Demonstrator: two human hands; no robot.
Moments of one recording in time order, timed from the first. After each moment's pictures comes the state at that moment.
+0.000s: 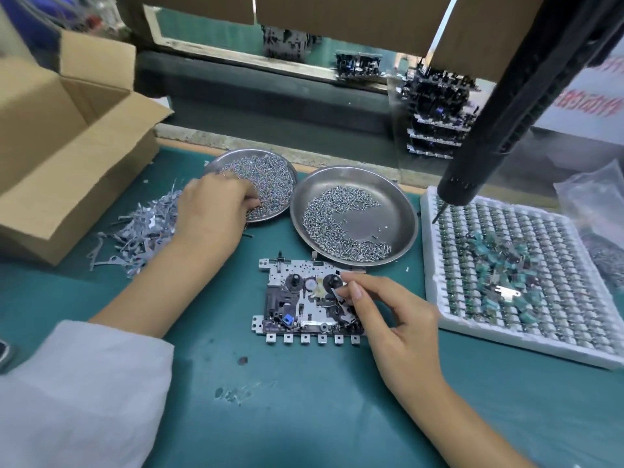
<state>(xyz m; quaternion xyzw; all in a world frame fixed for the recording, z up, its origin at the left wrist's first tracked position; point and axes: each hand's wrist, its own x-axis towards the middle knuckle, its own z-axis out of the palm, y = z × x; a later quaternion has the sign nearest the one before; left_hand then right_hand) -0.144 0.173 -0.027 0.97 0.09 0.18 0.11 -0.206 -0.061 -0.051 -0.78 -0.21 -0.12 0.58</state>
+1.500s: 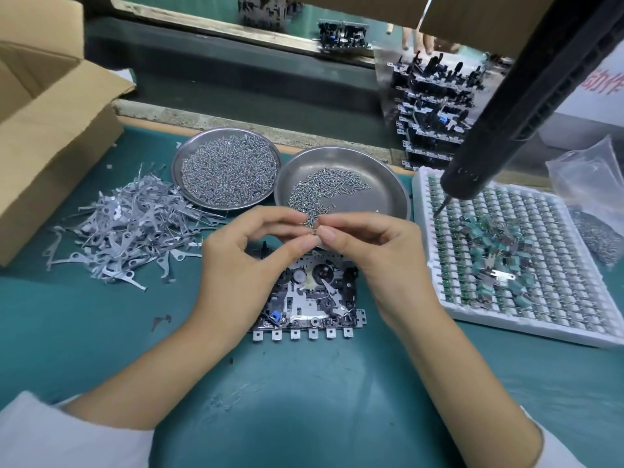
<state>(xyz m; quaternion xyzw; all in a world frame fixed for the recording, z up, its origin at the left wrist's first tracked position) -0.203 0.102 -0.039 0.73 0.01 0.21 0.65 -0.161 -0.041 -0.019 -0.66 -0.10 0.08 0.74</state>
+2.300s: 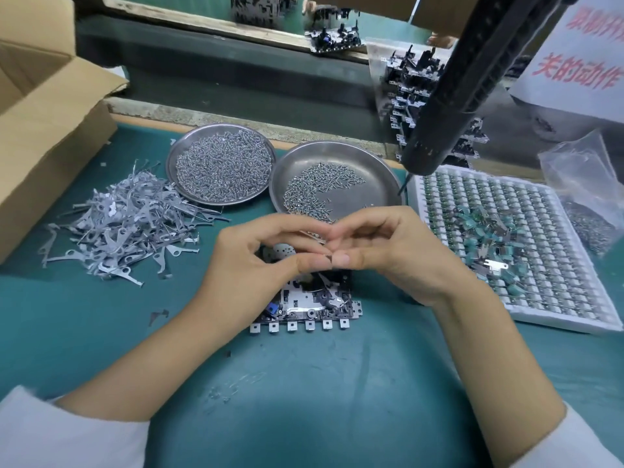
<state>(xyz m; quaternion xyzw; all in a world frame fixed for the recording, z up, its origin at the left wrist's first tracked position) -0.208 0.100 -0.034 0.72 -0.08 0.11 0.68 -0.144 -0.073 -0.012 -0.66 -0.22 0.27 0.67</state>
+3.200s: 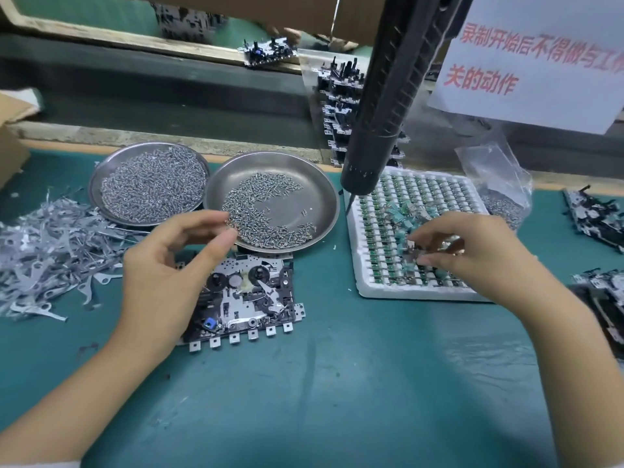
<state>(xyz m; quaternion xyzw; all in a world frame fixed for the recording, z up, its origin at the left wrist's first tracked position) -0.199 0.105 -0.048 0.73 -0.02 0.21 0.65 -0.161 -0.193 0.029 -0.97 -0.09 0.04 0.20</state>
